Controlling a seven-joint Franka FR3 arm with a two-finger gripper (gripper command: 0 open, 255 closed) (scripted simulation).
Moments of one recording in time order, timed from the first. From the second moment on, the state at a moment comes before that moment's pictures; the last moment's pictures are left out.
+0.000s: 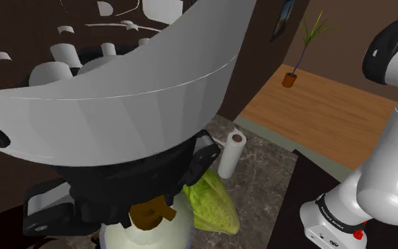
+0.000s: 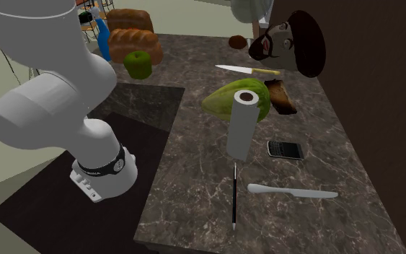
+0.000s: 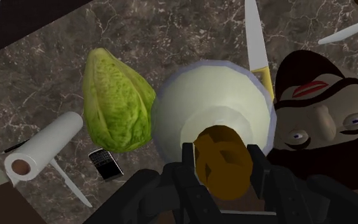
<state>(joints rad) 0.07 0.32 1.40 -1.35 -0.40 1.46 1.53</state>
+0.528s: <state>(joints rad) -0.07 0.28 1.47 -1.51 -0.36 1.59 1.52</state>
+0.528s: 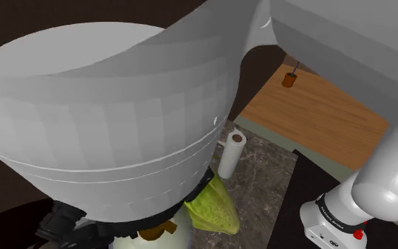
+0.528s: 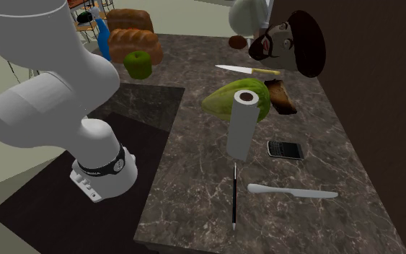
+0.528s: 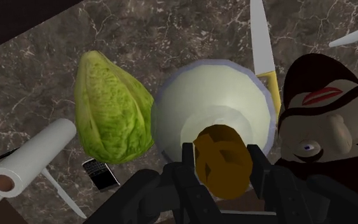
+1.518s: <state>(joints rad) -0.18 0.27 1.52 -1.75 -0.36 1.80 1.54</state>
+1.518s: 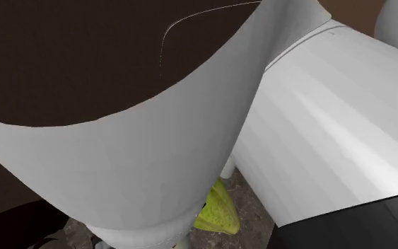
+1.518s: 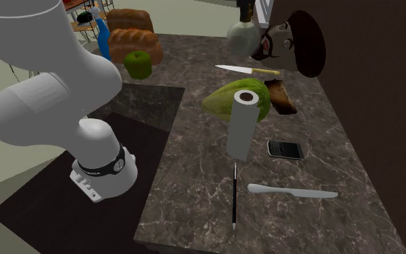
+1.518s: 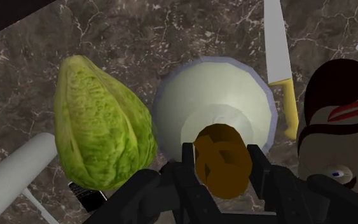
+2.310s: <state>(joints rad) -0.15 0.30 1.46 -1.88 -0.40 1.94 1.58</state>
